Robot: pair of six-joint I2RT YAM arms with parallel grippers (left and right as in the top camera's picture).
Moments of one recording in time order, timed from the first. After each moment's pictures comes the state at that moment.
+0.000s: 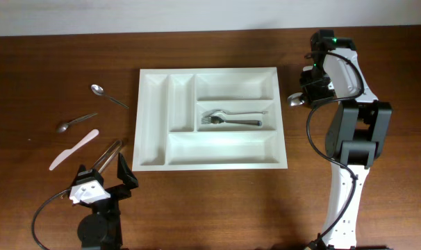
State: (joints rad) left arm 0.02 0.01 0.02 -0.08 -0.19 -0.20; right arm -0.08 2.48 2.16 -1.18 0.06 1.39
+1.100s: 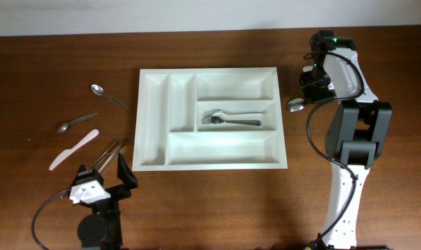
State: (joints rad) left arm 0.02 0.01 0.02 -0.08 -0.19 -0.20; right arm -0.08 2.48 2.16 -1.20 0.05 1.34
